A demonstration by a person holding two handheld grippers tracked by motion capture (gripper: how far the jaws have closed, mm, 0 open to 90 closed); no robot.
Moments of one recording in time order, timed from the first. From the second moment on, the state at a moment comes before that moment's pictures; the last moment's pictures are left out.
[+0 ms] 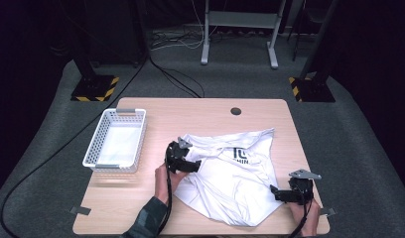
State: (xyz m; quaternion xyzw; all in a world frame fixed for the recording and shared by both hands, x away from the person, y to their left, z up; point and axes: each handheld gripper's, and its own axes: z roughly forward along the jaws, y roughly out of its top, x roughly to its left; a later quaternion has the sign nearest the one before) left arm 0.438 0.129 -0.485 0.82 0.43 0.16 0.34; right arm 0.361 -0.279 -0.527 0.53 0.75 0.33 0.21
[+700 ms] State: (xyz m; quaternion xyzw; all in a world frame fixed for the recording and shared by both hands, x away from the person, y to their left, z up) left arm 0.400 0.126 -0.507 0.83 0.42 0.15 0.32; right arm 0.373 -0.232 -0.509 0.47 0.81 0.33 0.15
